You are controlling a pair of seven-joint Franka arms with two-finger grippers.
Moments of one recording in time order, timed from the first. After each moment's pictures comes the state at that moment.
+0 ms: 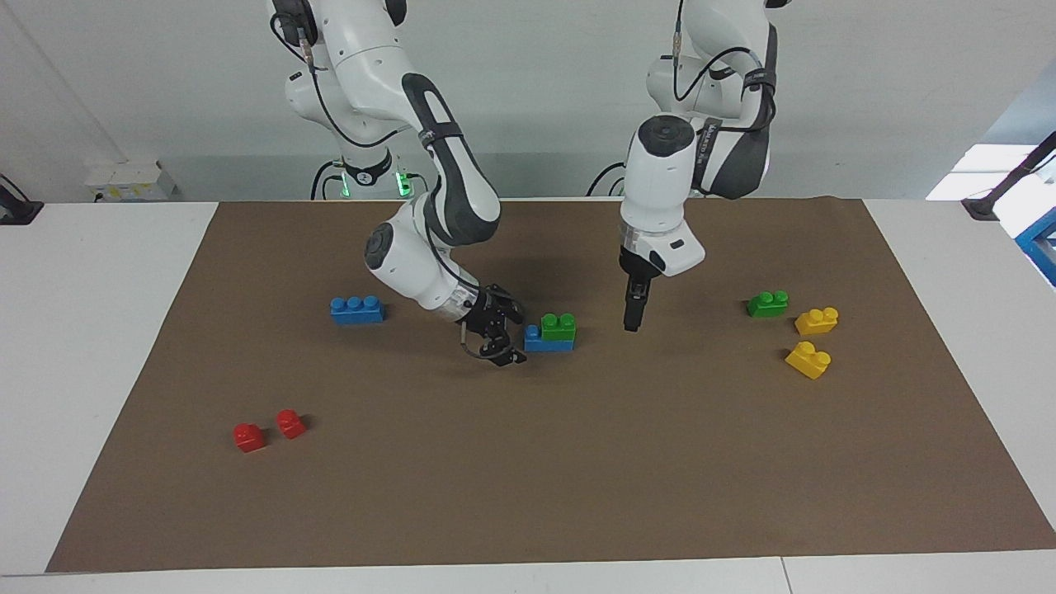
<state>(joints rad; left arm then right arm) -0.47 0.10 0.00 -1.91 0.11 2.12 -1.66 0.45 0.38 -0.05 -1.92 0.91 2.38 1.30</state>
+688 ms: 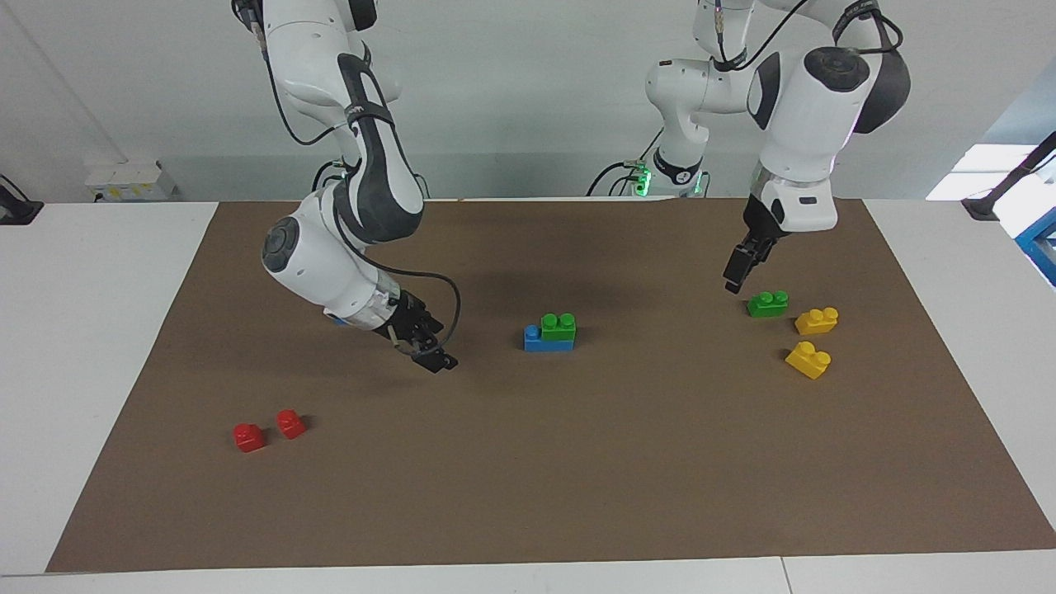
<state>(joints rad) -0.21 -0.08 0.01 -1.89 0.06 1.90 -0.87 0.25 0.34 -0.05 -1.75 0.55 2.07 1.02</state>
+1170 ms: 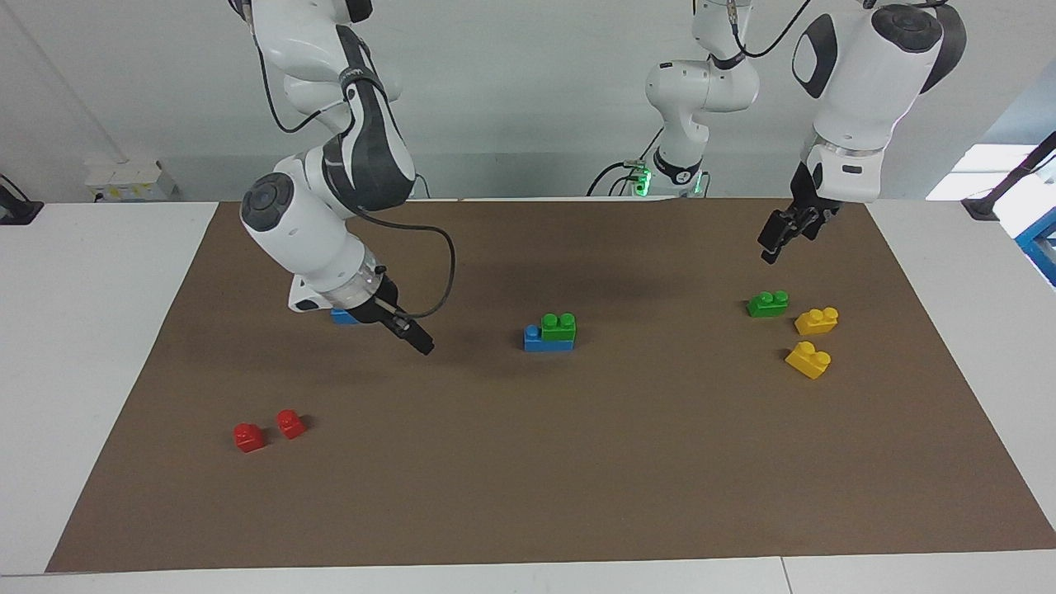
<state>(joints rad) -0.13 -0.10 0.02 -1.83 0.05 1.78 -0.53 0.22 0.27 -0.05 -1.66 0.30 1.94 0.73</state>
